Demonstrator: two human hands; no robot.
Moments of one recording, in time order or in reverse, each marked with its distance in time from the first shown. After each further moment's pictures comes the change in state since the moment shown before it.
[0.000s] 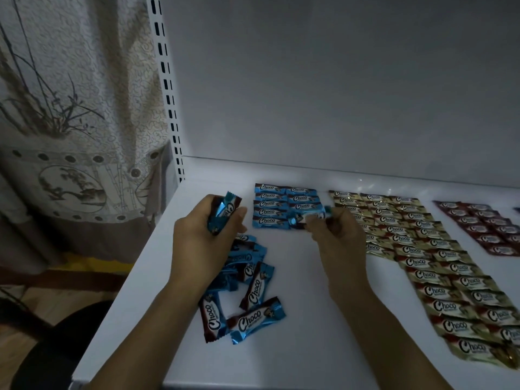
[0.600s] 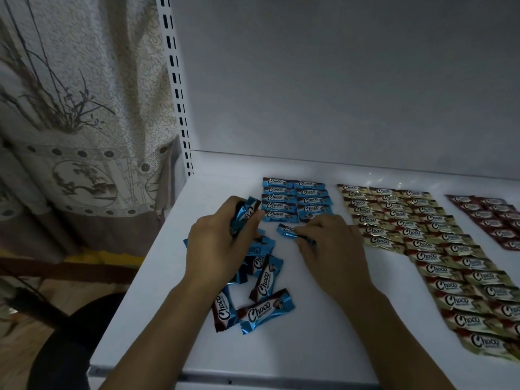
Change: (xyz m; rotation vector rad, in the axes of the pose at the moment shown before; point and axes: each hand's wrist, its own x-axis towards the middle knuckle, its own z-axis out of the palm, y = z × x) left_hand -0.011 -0.004 0.001 0.174 -0.085 0.132; right_hand -0.001 0.027 -0.008 -1.177 -0.253 -0.476
